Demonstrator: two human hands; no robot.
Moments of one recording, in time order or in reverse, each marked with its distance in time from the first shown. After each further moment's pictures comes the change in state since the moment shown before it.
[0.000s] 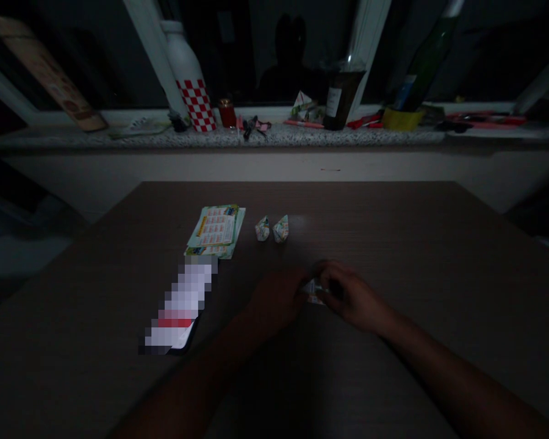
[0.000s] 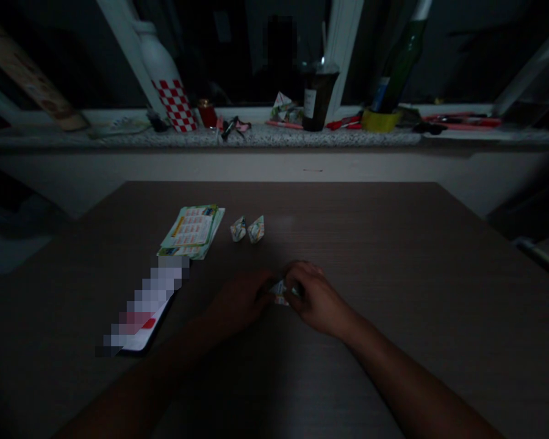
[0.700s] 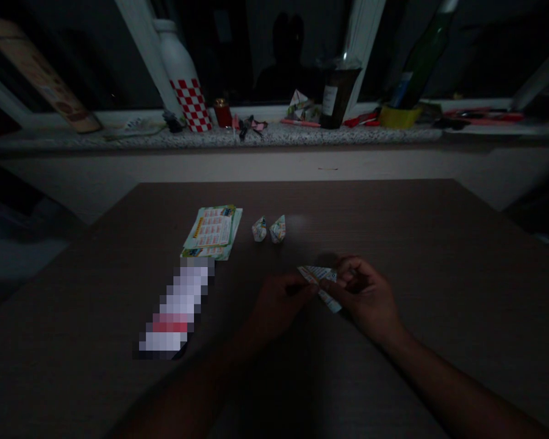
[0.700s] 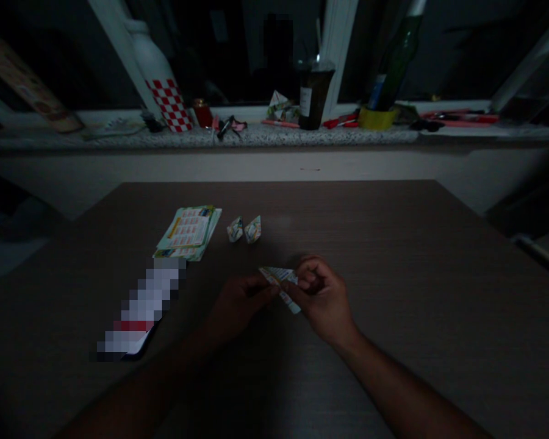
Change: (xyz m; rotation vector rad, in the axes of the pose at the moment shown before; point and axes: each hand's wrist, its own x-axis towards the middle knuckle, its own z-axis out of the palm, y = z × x) left_hand 0.001 0.014 0.010 -0.862 0.110 -0.224; right_hand -0.003 -0.025 0.007 0.686 0.516 0.284
